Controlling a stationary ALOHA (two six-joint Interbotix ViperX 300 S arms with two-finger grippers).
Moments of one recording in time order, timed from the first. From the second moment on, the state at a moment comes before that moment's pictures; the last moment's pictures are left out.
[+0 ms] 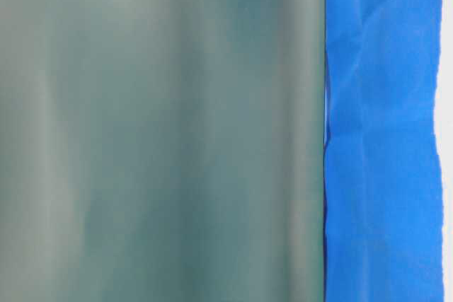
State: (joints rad) left arm 0.13 -0.08 1.03 -0.04 0.07 -0.16; right arm -0.10 -0.15 1.08 0.51 0.02 -0.06
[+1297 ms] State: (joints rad) left arm 0.11 -0.50 0.94 -0.04 0.35 -0.15; right arm -0.12 -0.59 1.03 0.38 0.21 -0.07
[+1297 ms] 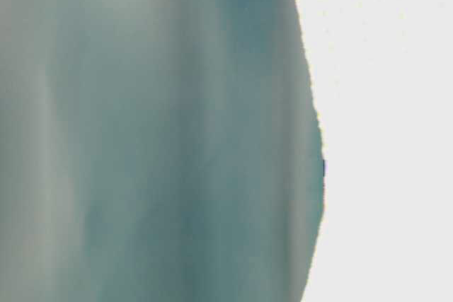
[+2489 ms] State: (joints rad) left arm -0.15 -0.13 0.63 -0.05 0.07 -0.18; right arm -0.56 -0.23 0.80 0.35 0.03 -0.07
